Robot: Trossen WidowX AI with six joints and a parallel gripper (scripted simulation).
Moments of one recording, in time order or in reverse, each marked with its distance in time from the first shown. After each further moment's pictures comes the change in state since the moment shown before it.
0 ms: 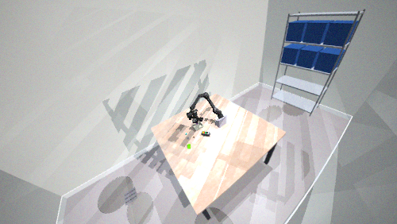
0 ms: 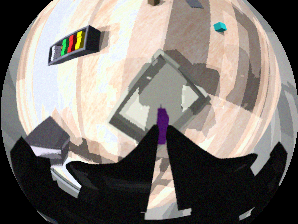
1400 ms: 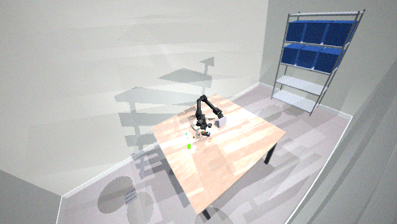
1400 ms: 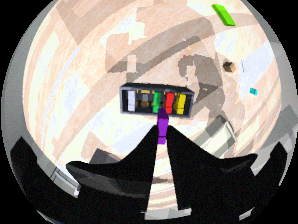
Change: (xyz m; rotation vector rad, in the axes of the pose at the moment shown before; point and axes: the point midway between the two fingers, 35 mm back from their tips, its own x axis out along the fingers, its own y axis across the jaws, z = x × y) arm -0.018 0.150 0.101 -0.017 -0.007 0.026
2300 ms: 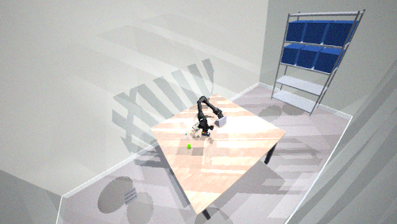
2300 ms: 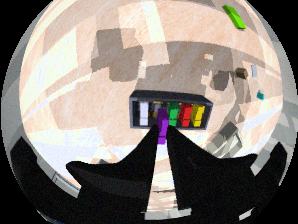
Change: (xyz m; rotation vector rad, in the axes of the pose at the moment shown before) arm 0.027 0.021 0.007 0.011 0.008 -0.018
